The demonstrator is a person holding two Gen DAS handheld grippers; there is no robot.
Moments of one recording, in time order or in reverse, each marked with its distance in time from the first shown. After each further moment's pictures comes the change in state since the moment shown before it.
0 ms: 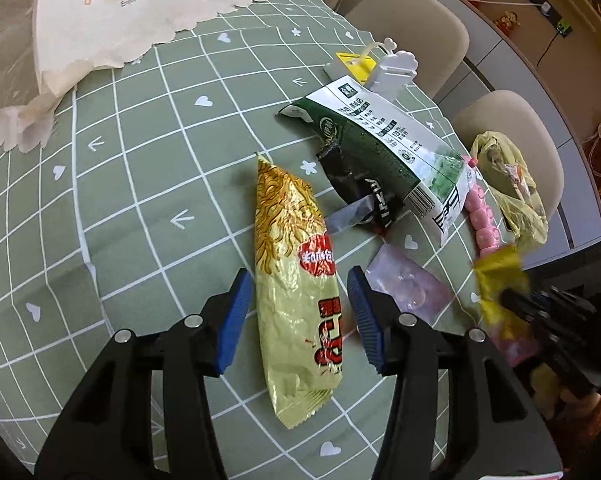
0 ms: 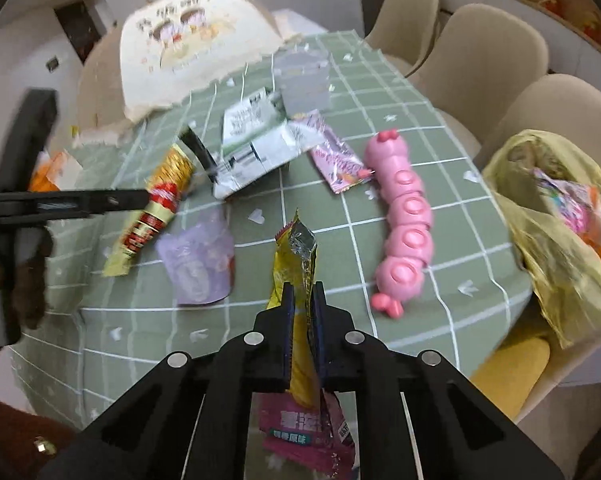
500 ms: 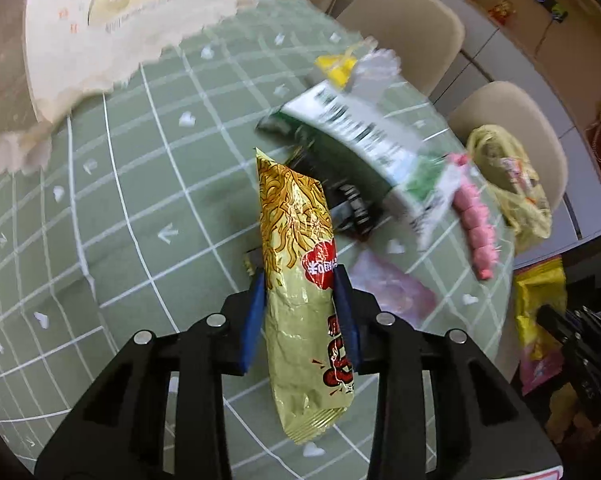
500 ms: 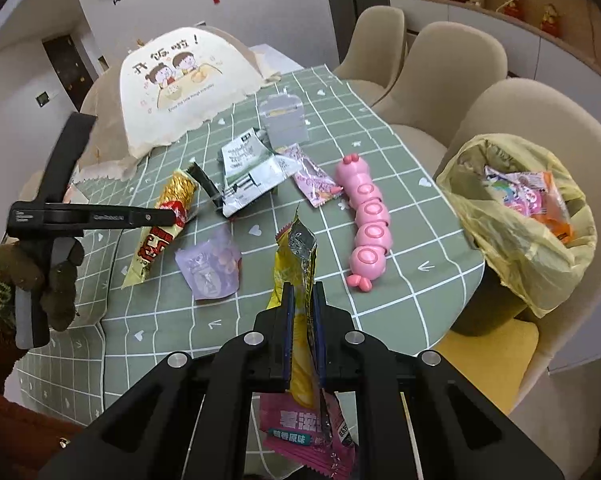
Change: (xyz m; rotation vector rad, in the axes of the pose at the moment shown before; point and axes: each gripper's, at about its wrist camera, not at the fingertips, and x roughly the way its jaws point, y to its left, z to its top) left arm -0.017 -0.026 0.001 0.049 -0.031 0.042; right arm -0.049 0.000 -0.017 0.047 -0.102 -0.039
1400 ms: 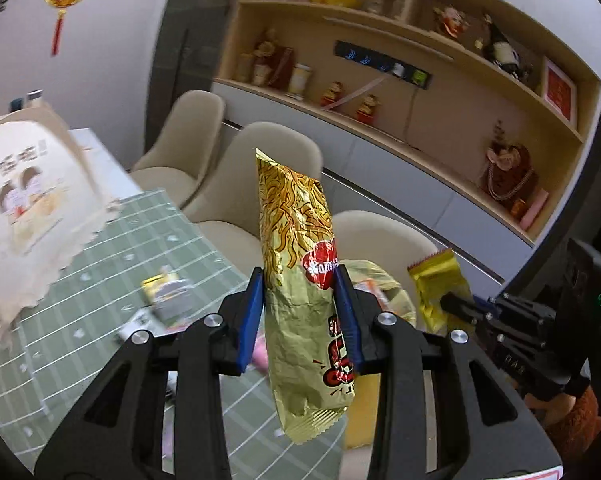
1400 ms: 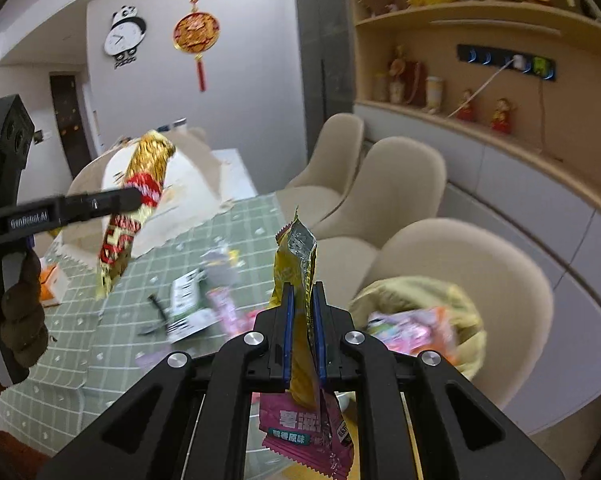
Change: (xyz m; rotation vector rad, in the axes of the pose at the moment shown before) left arm -0.125 -0.182 0.072 0.221 -0.457 -0.243; right arm -0.126 -0.093 0.081 -0.041 -0.353 -0.141
